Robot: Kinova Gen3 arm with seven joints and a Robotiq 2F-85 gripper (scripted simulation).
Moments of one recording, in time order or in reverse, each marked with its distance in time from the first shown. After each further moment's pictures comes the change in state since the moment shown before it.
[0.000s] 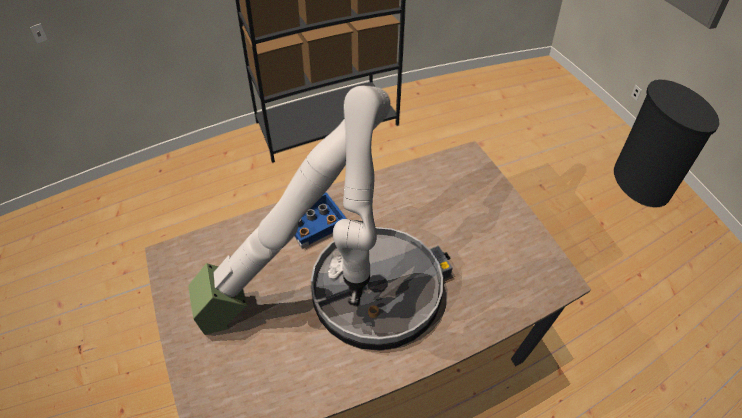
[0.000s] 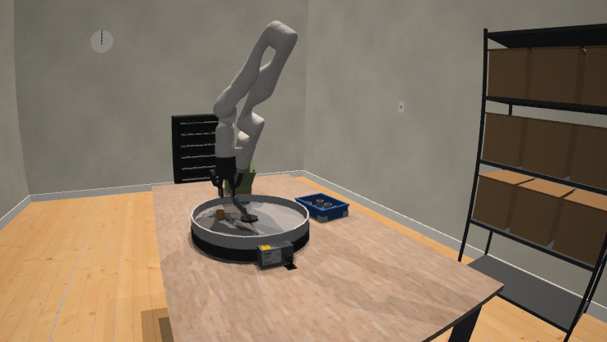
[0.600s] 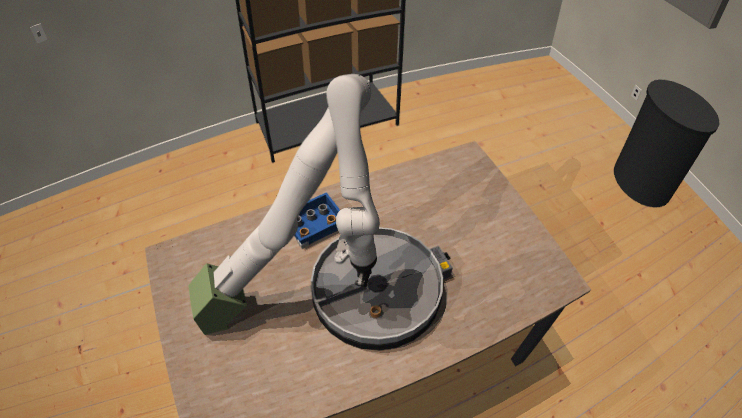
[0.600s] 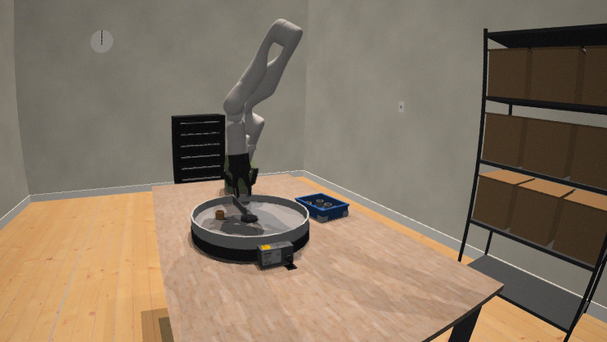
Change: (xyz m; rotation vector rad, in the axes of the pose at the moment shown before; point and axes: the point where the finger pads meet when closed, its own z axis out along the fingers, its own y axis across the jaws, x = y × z) arm -0.014 0.066 -0.012 -0.105 -0.041 0.038
